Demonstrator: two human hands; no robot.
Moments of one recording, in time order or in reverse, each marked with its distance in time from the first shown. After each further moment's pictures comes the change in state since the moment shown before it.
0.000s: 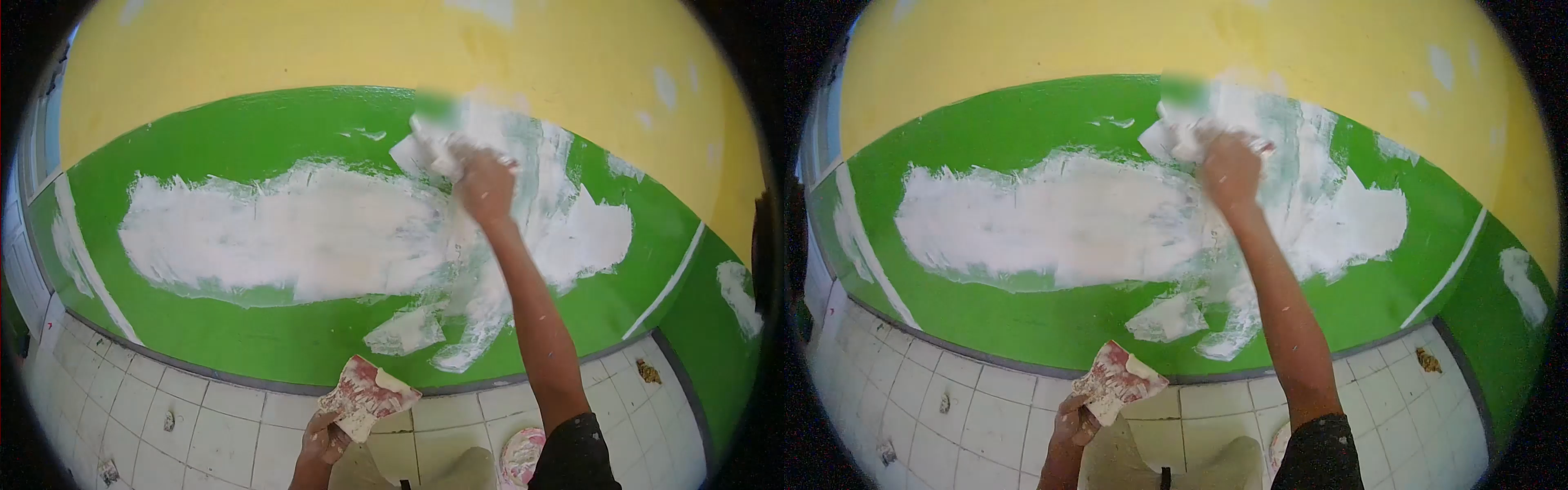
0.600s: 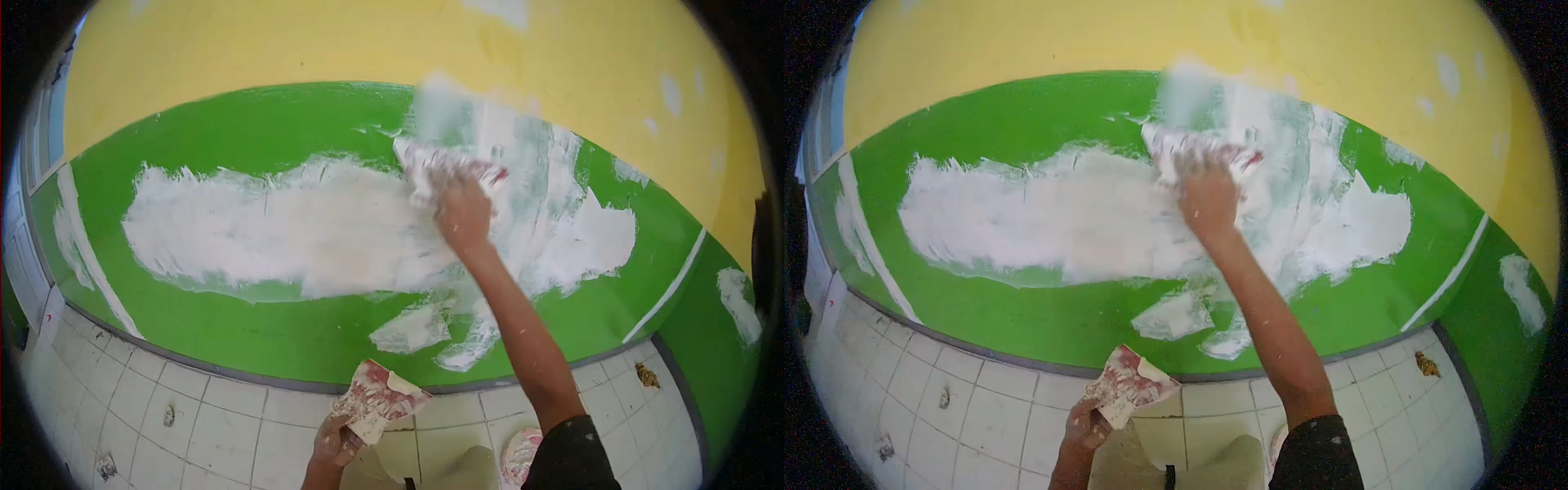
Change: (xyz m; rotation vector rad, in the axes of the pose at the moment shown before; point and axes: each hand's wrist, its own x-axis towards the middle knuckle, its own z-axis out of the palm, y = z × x) left_hand -0.006 -0.011 -0.007 -0.106 0.081 -0.057; right_hand -0.031 -0.068 -0.007 -0.005 -0.003 -0.161
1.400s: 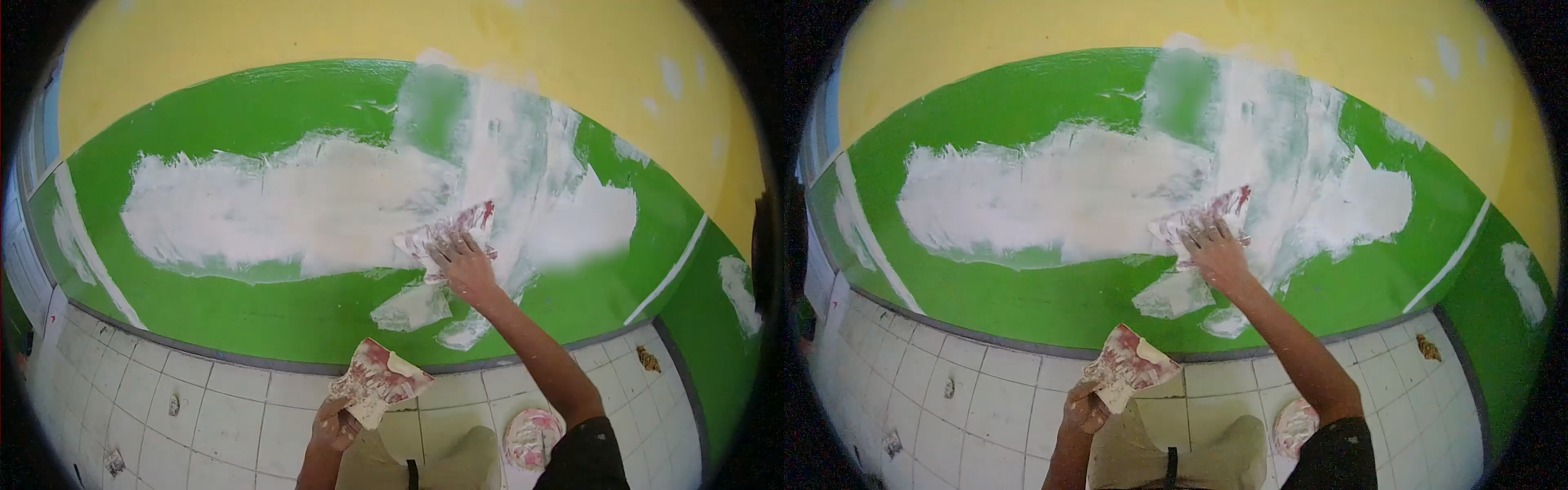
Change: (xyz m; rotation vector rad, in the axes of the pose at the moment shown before) left_hand -0.011 0.005 0.009 0.087 -0.037 0.011; right_hand -0.142 -0.001 -0.018 0.078 -0.502 -0.255
